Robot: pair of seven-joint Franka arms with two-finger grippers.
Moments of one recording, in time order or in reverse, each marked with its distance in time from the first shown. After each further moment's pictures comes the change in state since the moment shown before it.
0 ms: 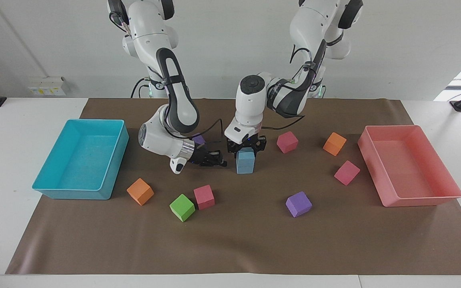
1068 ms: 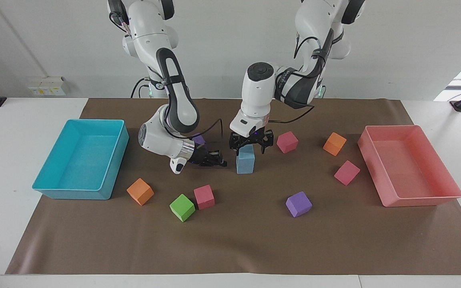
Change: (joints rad) left arm 0.021 -0.068 0.023 0.066 0.005 -0.078 0.028; right arm 0.000 0.000 0.000 0.000 0.000 0.000 0.000
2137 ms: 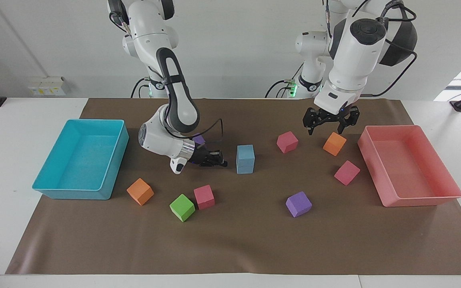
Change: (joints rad) left arm 0.331 -0.209 0.007 0.073 -0.070 -0.393 0.469; right arm 0.001 0.000 0.000 0.008 0.000 0.000 0.000
